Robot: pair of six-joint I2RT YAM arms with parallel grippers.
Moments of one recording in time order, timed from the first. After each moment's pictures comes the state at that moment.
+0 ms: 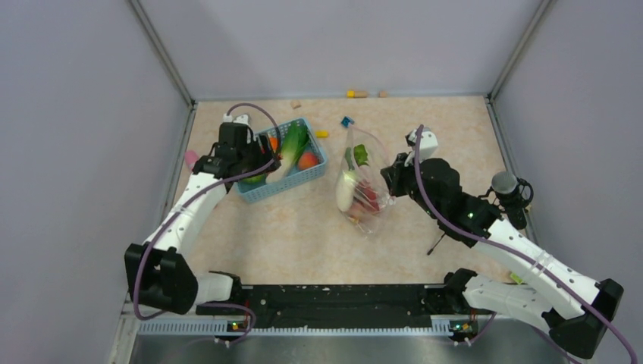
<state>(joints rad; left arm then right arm) -0.21 1.32 1.09 -0.54 0.01 -0.46 0.78 0.91 0.90 -0.30 0.30 0.36</state>
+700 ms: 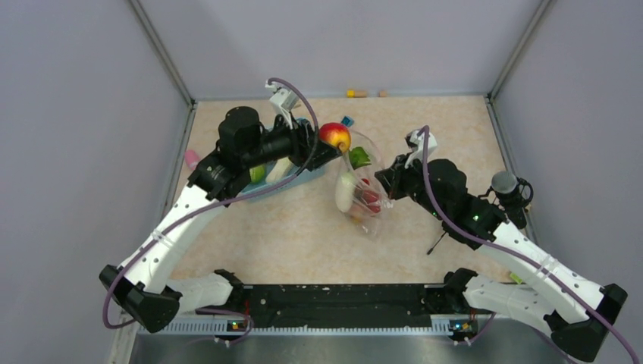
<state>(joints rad) -0.55 1.17 1.31 -0.32 0.51 -0.43 0.78 0.87 0.90 -0.29 0.18 0.37</state>
